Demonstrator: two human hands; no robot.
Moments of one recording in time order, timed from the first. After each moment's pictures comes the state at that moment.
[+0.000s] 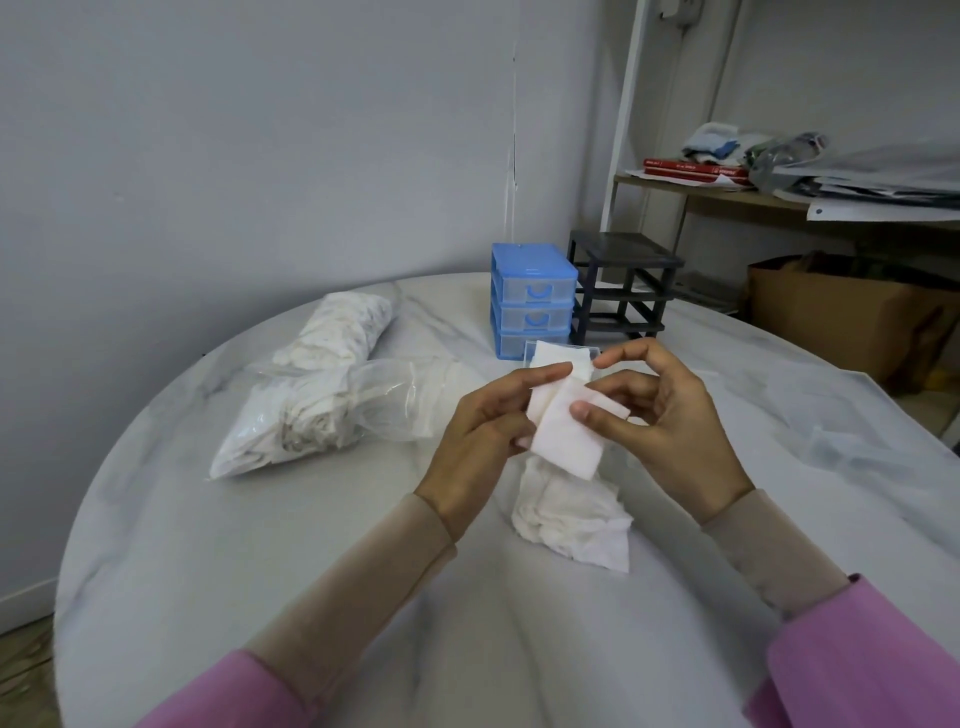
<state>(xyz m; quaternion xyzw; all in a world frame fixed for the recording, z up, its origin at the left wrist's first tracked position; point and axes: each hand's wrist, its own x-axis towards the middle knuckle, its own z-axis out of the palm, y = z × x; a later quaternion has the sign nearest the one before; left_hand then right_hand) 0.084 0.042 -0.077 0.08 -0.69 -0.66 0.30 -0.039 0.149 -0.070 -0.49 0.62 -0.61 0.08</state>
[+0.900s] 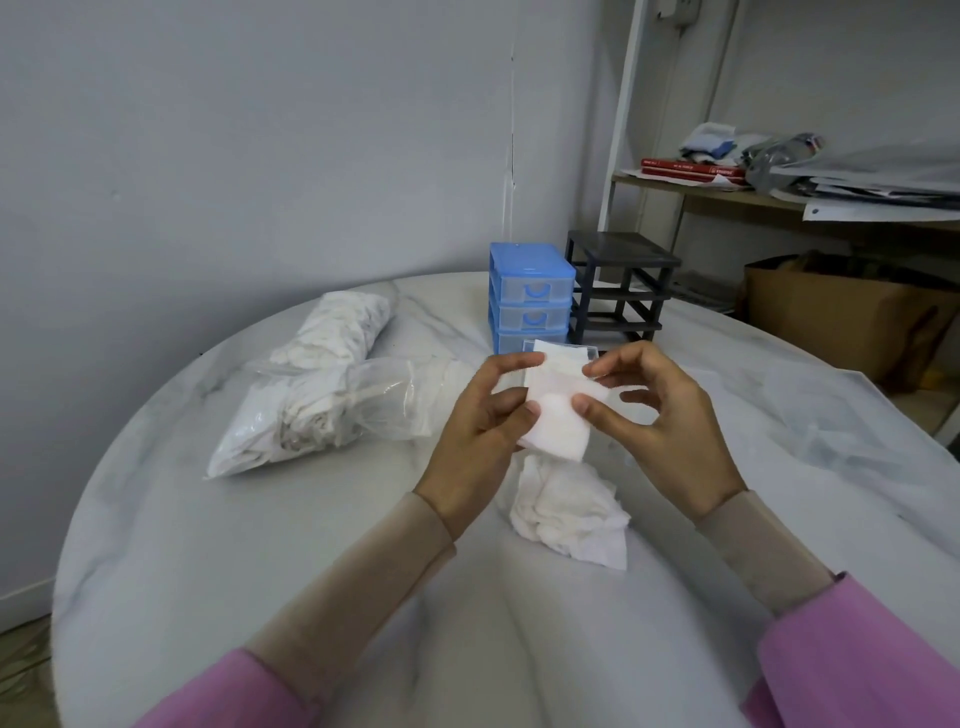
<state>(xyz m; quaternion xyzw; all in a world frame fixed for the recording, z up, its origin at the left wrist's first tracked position) 0.083 0.042 -0.082 0.07 -0.68 -0.66 0.32 -0.041 0.148 -0.074 -0.49 0.67 -0.57 -0.02</state>
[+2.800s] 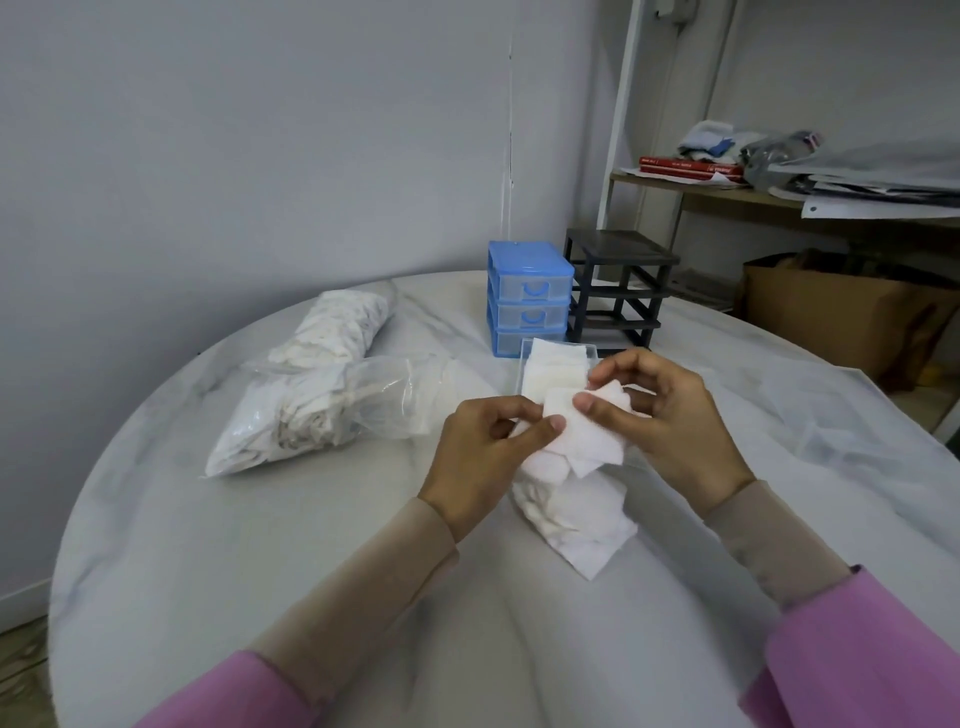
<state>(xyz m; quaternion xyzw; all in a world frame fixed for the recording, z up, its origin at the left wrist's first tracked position) 0.077 0.037 -0.095 0.16 -0.73 -0.58 0.33 -0.046 0.148 -0.072 -0.46 0.64 -0.61 0.08</state>
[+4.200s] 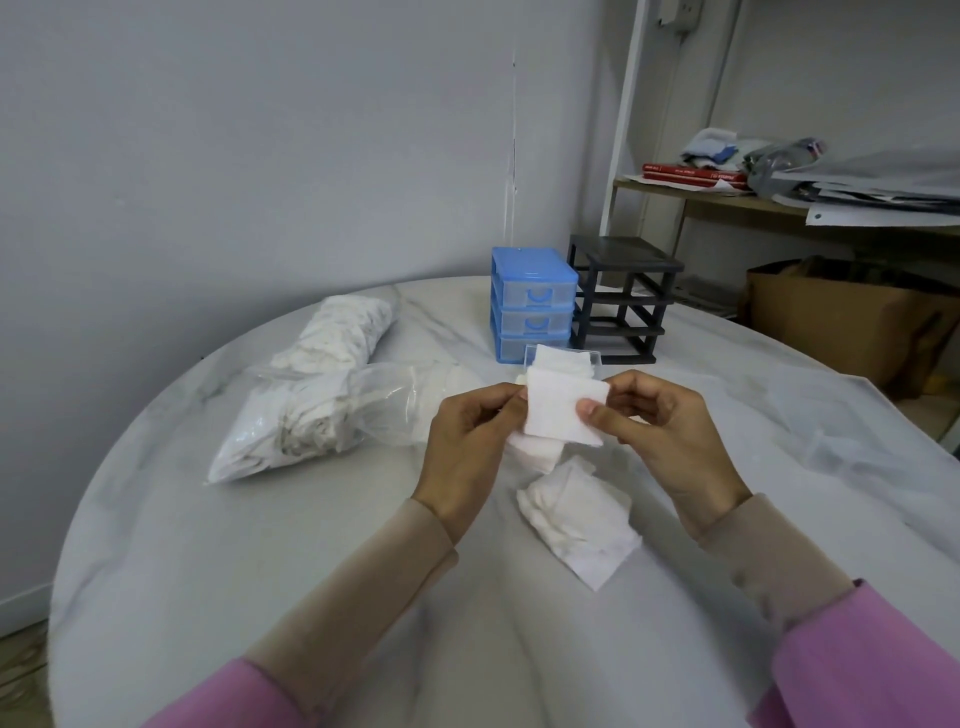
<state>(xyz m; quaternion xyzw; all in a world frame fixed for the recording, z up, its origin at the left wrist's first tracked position) 0.081 0.039 -0.082 0.14 -0.67 -0.61 0.39 -0.037 0.144 -0.074 -0.37 0.63 -0.66 0.14</state>
